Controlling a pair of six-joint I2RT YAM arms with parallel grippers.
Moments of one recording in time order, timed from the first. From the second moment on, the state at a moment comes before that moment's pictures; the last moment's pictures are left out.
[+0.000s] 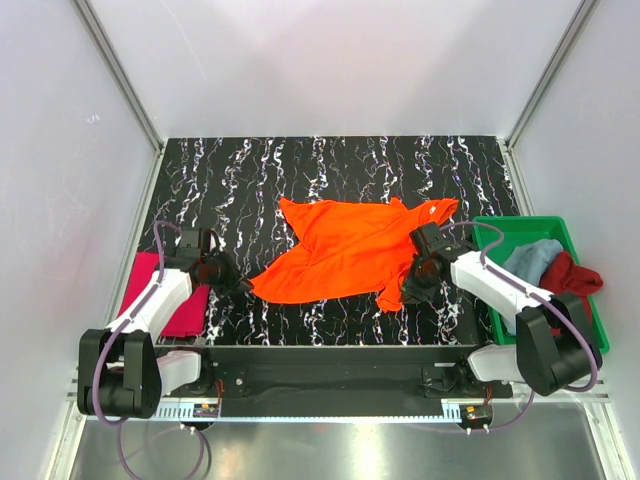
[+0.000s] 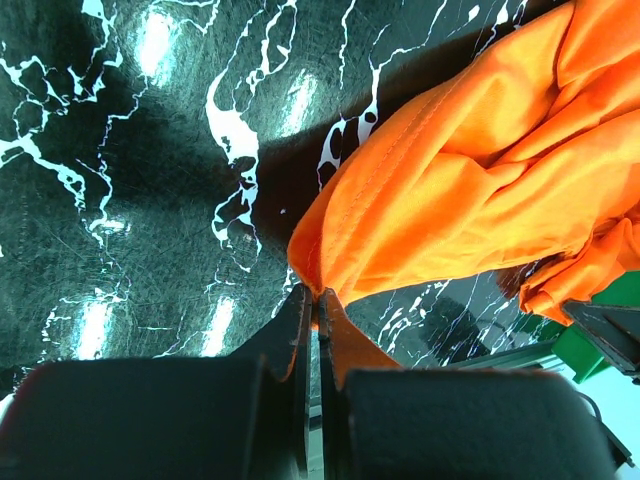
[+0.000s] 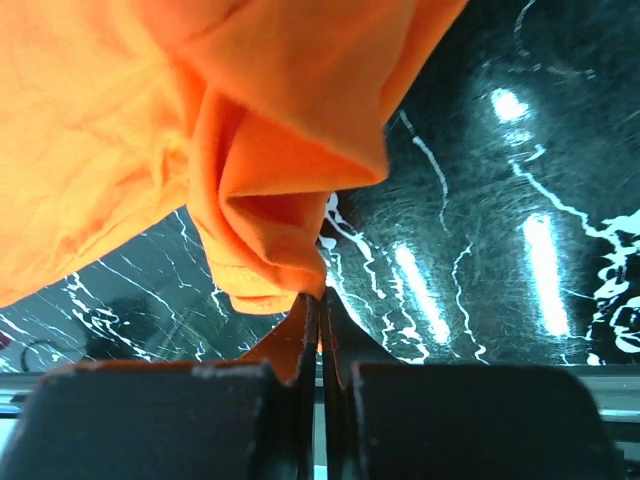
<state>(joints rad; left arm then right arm) -0.06 1.16 0.60 -0.53 0.37 -0.68 0.40 1.33 0.74 -0.69 -0.09 0.88</state>
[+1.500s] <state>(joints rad) -0.11 0.79 1.94 -0.72 0.11 -0.33 0.12 0.70 1.80 -0.32 0.07 0.46</state>
